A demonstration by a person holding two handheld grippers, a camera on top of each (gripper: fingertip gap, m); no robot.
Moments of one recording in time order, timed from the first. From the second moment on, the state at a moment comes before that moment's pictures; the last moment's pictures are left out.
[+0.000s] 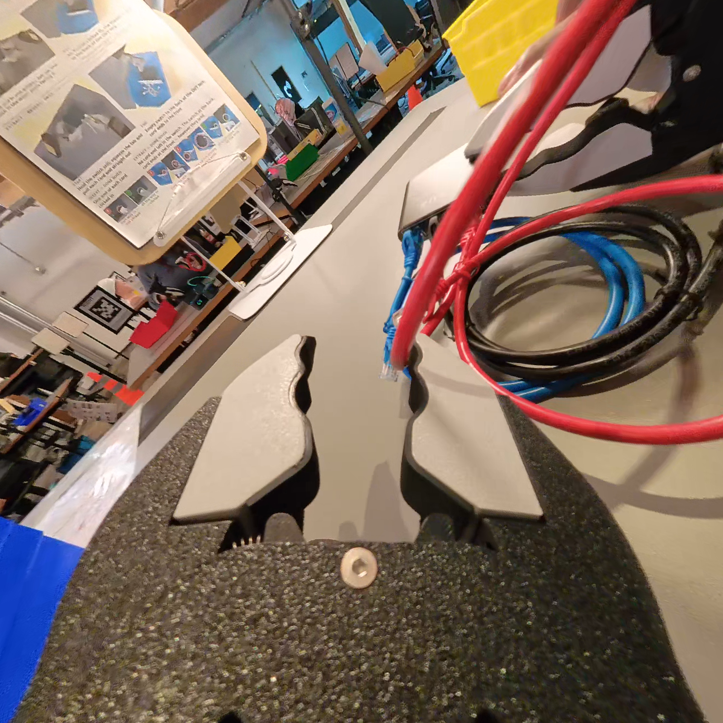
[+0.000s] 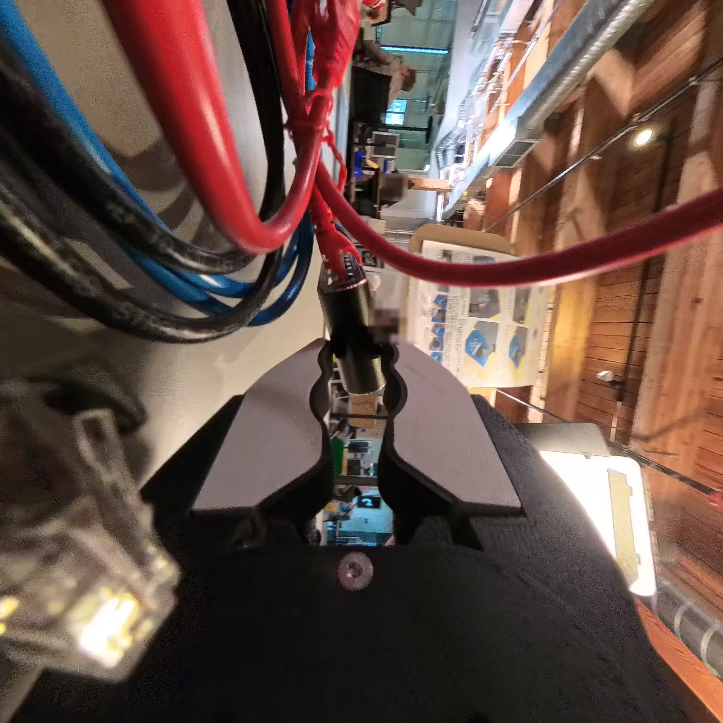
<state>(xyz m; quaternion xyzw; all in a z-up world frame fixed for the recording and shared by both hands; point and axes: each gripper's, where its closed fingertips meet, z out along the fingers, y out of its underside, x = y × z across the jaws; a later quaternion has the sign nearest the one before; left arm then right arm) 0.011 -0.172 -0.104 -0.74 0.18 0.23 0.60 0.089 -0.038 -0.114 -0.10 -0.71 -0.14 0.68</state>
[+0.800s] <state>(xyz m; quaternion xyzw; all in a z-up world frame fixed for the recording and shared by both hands) 0.018 -0.149 -0.025 -0.82 0.24 -0.15 0.51 0.114 -0.050 -0.065 0.00 -0.60 -0.17 0.78</state>
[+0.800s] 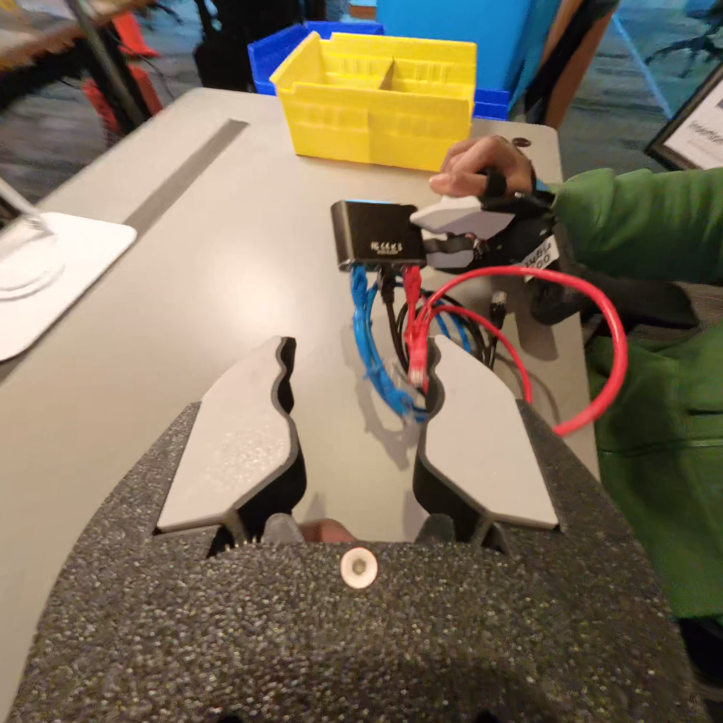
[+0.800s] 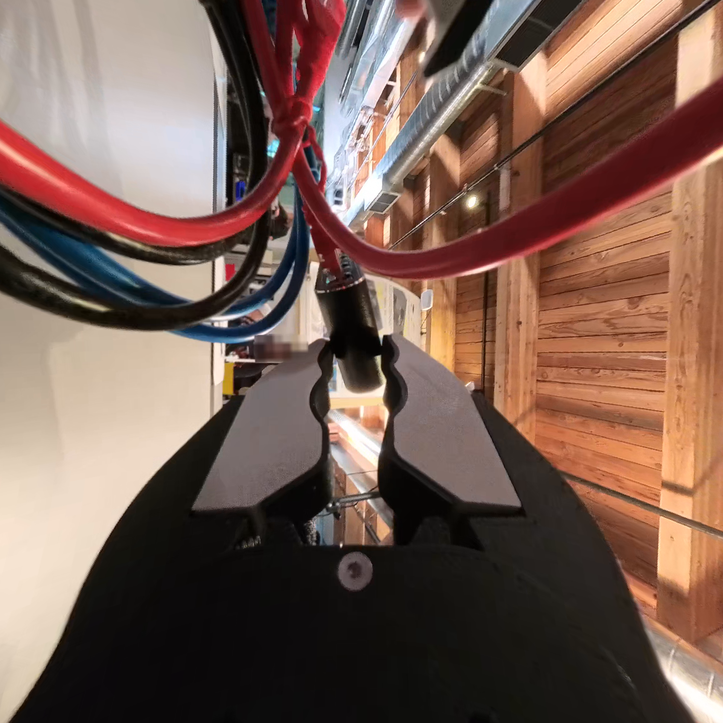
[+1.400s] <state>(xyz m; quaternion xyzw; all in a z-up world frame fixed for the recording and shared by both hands) 0.116 -0.091 -0.074 -0.75 0.24 -0.47 0.40 0.118 -0.090 -0.065 0.07 -0.58 -0.13 0.80</state>
